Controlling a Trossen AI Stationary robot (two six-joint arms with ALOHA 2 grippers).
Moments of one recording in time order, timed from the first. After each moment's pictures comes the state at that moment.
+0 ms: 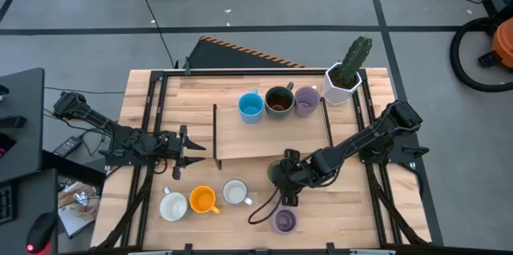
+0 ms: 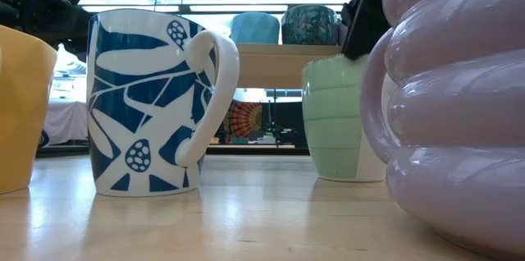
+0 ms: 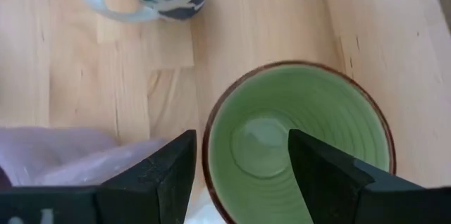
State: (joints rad) left arm -0.47 0.47 0.06 0.31 -0.44 -0.12; right arm 0.45 1.75 1.28 -0.63 0.26 0.52
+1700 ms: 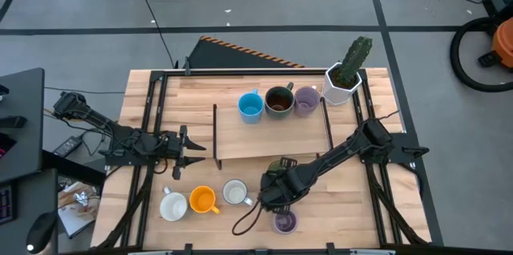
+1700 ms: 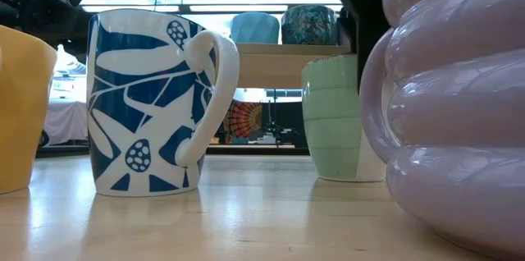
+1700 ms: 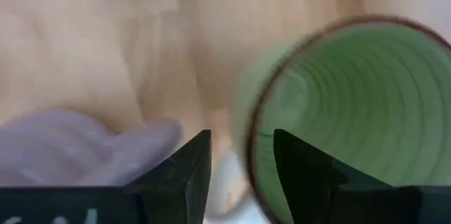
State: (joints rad) left arm -0.47 0.47 0.06 0.30 -0.44 -0.15; right arm 0.46 2.08 1.71 -1.12 0.21 0.69
